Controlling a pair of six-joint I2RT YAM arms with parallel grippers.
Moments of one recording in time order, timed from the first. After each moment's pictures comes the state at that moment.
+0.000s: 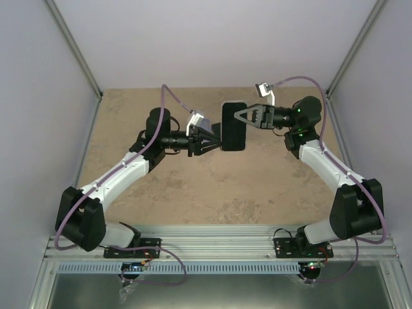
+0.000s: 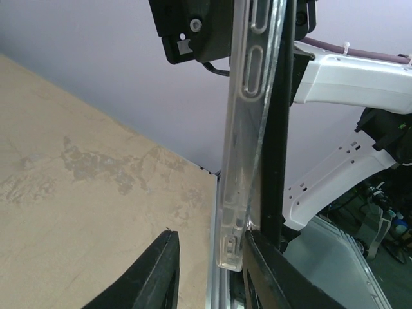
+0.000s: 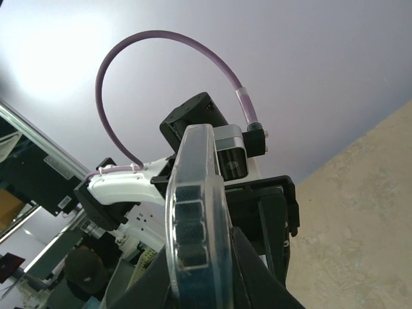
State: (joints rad) left arm -0.48 1.37 0.97 0.20 1.06 -0.36; right arm 0.29 1.45 1.07 0.79 -1.28 1.17
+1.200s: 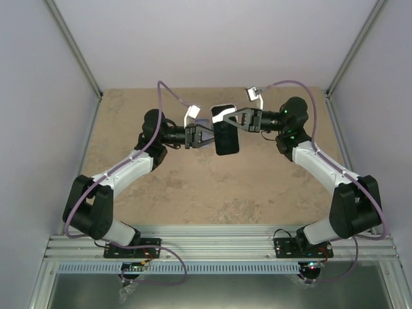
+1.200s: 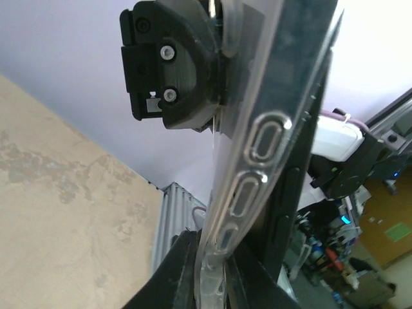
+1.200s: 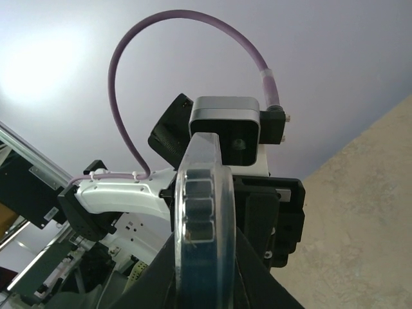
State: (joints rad) left arm -0.45 1.47 0.93 0.67 1.19 -0.88; right arm 0.38 1.47 1.05 0.68 -1.15 1.04
